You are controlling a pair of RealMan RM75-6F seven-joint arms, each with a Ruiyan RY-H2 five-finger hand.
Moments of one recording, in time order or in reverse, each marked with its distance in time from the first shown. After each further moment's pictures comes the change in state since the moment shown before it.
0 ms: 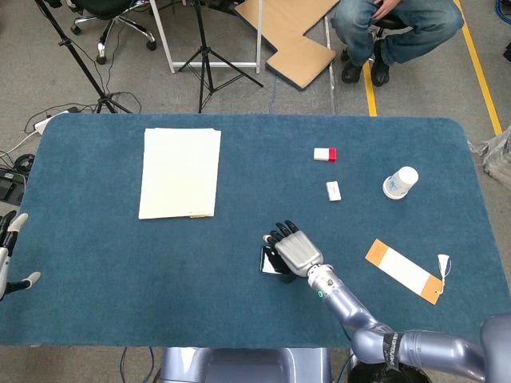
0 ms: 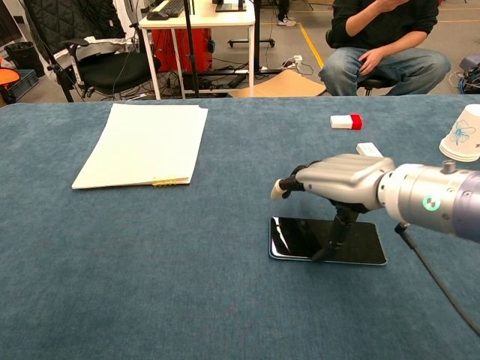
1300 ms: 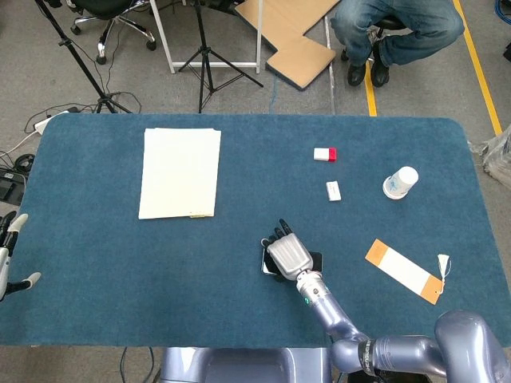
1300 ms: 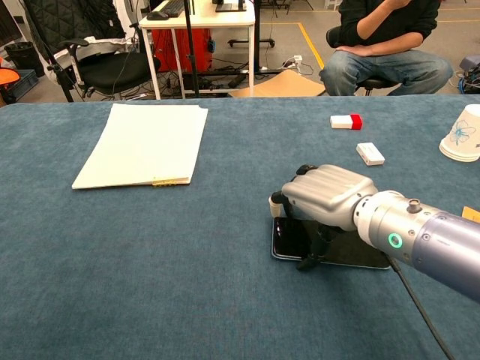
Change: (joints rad) left arm -0.004 0.003 0.005 -0.019 -0.015 0.005 0.016; right arm 0.042 -0.166 -0.109 0.137 -0.038 0.215 -0.023
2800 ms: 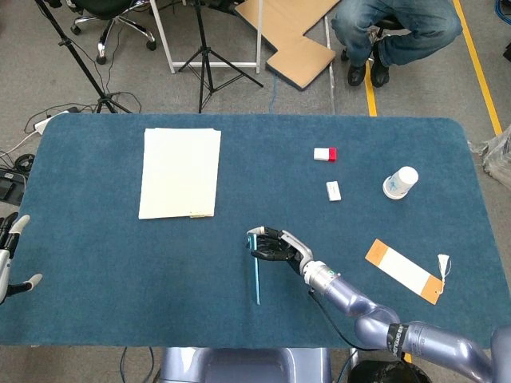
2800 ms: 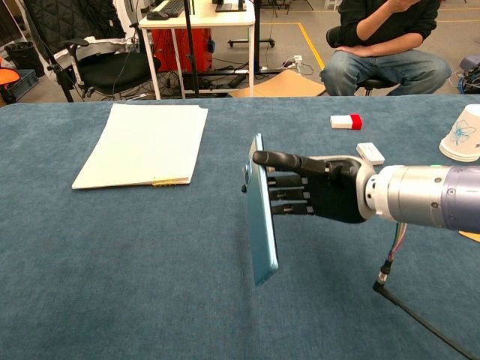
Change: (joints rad) left arm 0.006 0.005 0.012 -0.009 0.026 0.018 -0.009; right arm -0.130 0.152 0.294 0.002 -0.268 -0.626 1.977
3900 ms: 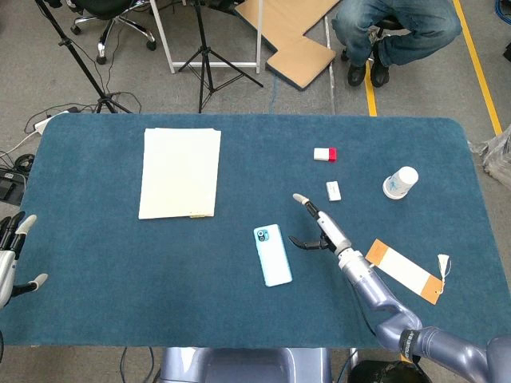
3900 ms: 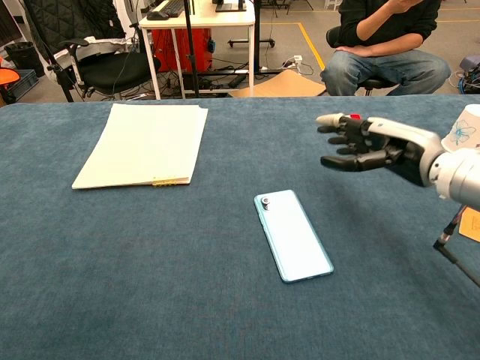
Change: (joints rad) left arm 0.001 -0.018 0.008 0.017 0.055 0.025 -0.016; right arm -0.070 -0.008 -0.128 0.261 -0.279 0.471 -0.295
